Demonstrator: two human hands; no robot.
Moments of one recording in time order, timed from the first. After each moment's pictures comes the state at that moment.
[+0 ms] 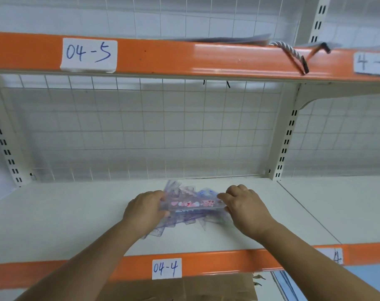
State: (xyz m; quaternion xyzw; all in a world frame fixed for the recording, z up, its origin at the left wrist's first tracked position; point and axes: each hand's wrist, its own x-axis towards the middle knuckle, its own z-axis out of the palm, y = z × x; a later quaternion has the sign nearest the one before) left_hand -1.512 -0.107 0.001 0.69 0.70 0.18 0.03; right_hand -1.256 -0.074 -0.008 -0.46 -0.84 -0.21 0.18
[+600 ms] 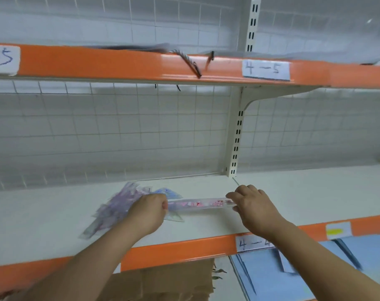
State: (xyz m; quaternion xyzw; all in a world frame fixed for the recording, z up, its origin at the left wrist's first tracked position) left_hand -1.384 -0.109 0.003 0.74 0.66 0.15 0.03; right_hand -1.113 -0.114 0.008 -0.55 -0.82 -0.15 0.12
